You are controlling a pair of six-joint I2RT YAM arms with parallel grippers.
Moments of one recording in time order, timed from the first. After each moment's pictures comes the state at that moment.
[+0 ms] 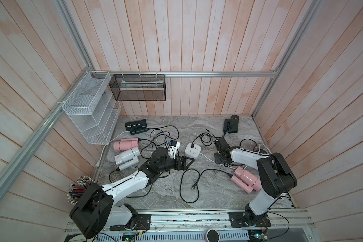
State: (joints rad) left arm -0.65 1.30 0.62 0.31 0.46 -0.65; right arm 0.41 1.71 0.92 -0.43 0.29 0.30
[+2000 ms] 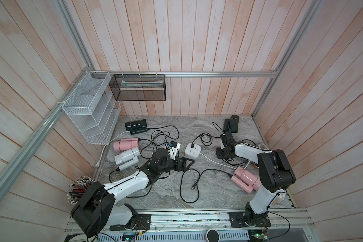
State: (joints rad) left arm -0.66 1.32 0.61 0.32 0.46 -0.65; right arm 0.27 1.77 1.01 -0.41 0.05 0.26
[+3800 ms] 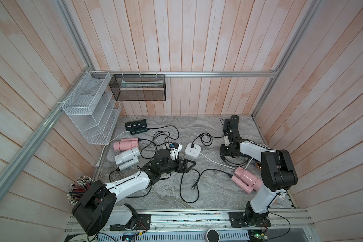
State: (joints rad) left arm -0.68 1.33 0.61 0.32 0.47 -0.65; right arm 0.17 1.77 1.05 -0.41 -0.11 0.26
